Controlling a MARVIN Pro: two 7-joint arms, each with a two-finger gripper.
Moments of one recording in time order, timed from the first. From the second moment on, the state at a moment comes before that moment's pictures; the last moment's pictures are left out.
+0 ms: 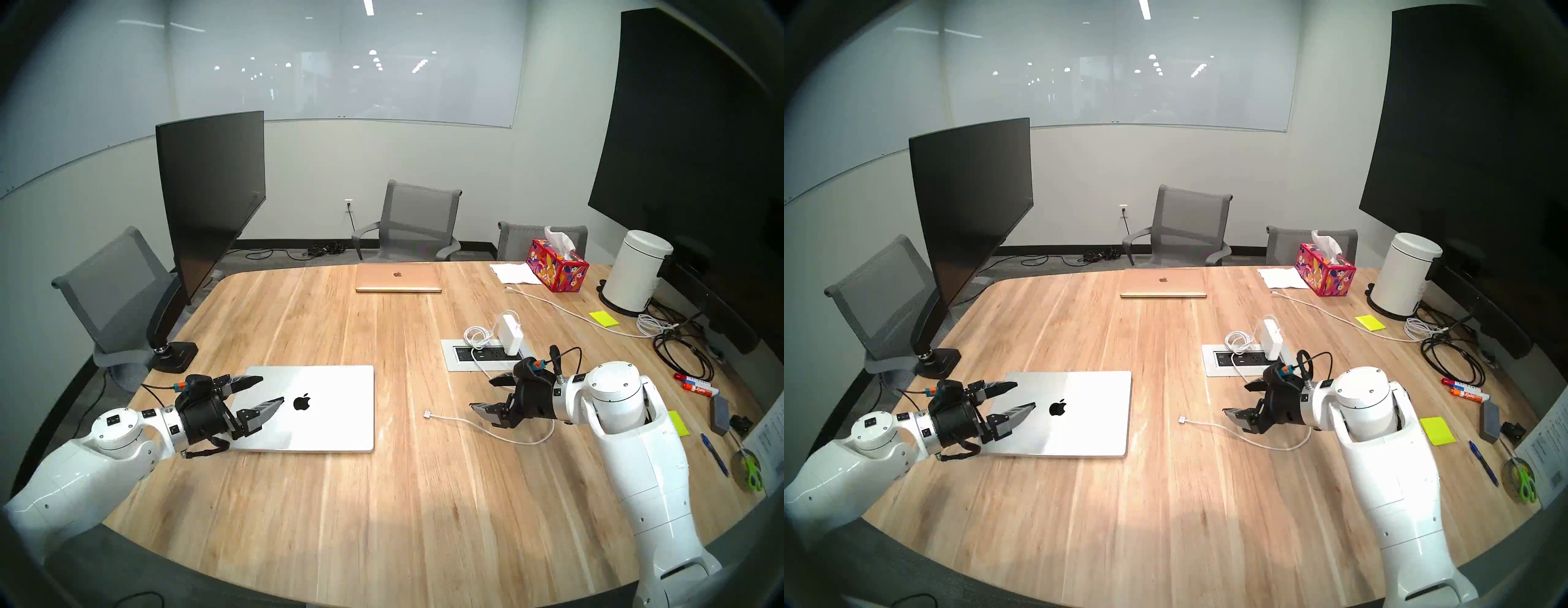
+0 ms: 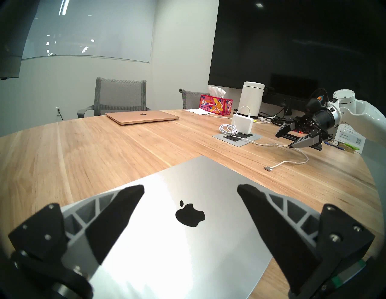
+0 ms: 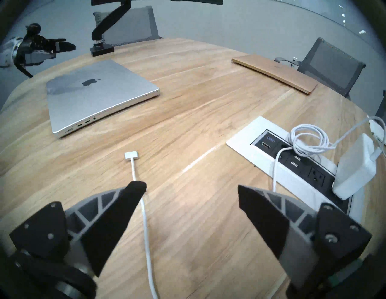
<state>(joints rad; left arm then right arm) 1.78 -0.57 -1.38 -1.54 -0.93 -0.15 -0.66 -1.52 -1.17 1.66 -1.68 -0.14 0.47 1.05</state>
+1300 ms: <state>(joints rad) 1.78 -0.57 -1.38 -1.54 -0.93 -0.15 -0.66 -1.70 -1.51 1.87 -1.80 0.07 0.24 0.83</state>
